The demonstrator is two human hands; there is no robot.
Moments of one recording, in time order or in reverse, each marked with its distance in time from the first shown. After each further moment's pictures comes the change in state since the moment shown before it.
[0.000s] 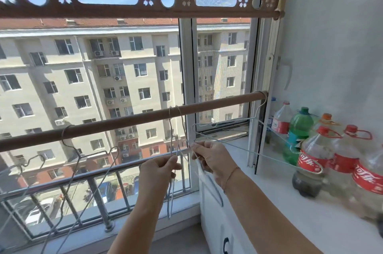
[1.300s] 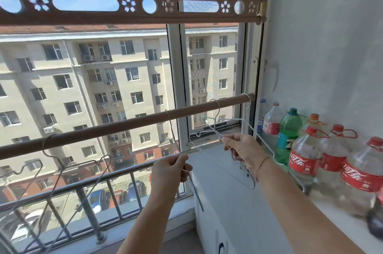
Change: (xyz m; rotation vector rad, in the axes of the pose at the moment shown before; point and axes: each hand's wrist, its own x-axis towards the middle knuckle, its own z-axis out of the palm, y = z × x) left_hand 0.008 0.009 0.050 -0.137 -0.131 -0.051; right_hand 0.032 -0.013 -0.107 -0.107 0.167 -0.067
